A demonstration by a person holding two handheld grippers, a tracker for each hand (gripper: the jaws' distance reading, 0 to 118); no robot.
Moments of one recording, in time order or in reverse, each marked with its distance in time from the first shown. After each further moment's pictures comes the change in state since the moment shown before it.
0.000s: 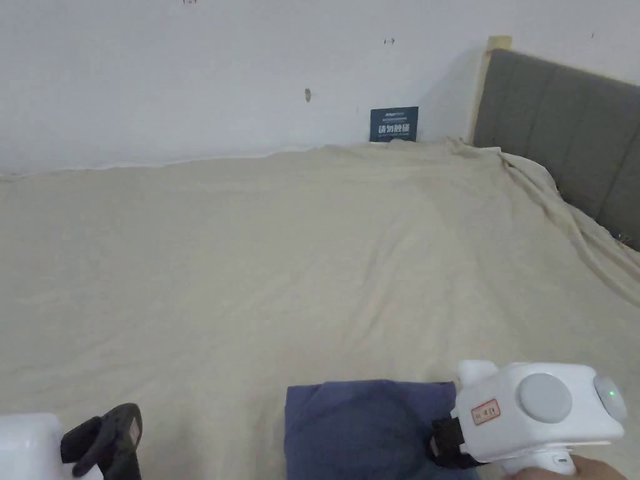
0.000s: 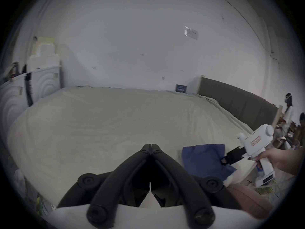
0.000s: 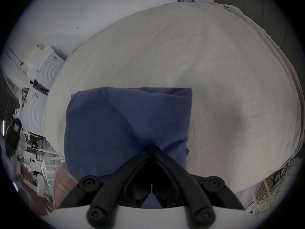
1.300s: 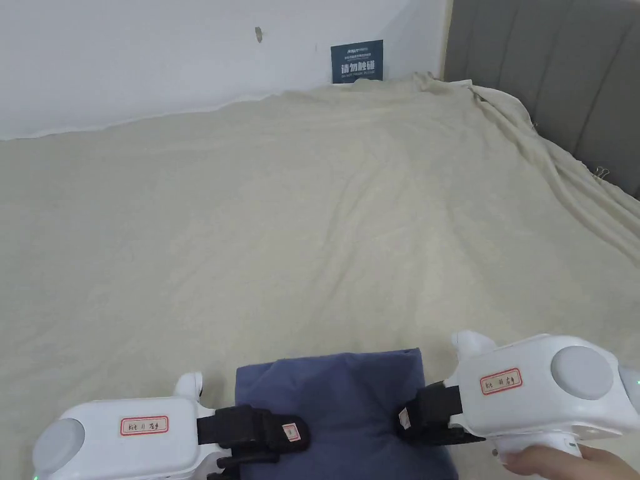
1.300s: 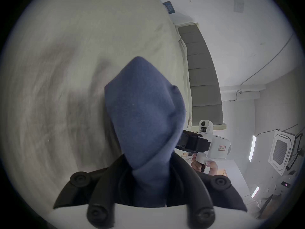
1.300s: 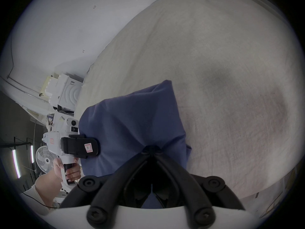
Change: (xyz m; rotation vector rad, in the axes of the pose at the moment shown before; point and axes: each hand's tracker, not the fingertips) left arm 0.044 -0.054 -0.203 -0.857 -0.721 0.662; right arm 0.053 -0.006 -0.005 0.006 0.291 -0.225
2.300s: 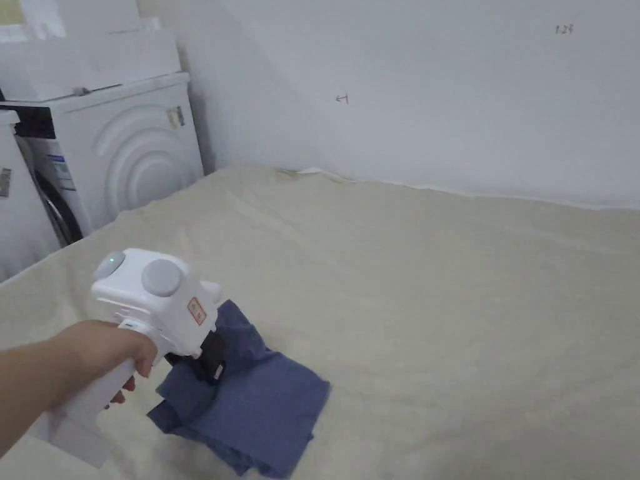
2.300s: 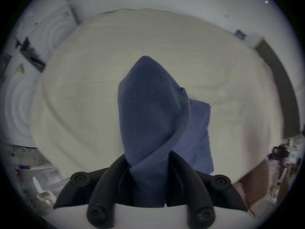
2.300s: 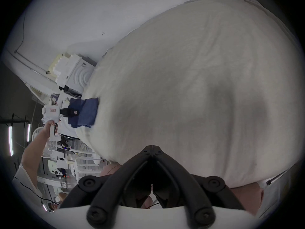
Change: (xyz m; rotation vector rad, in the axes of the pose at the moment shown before) left arm -0.097 0.075 0.459 0.247 1.157 -0.070; right arm -0.160 -0.039 -0.029 -0.044 0.019 0.174
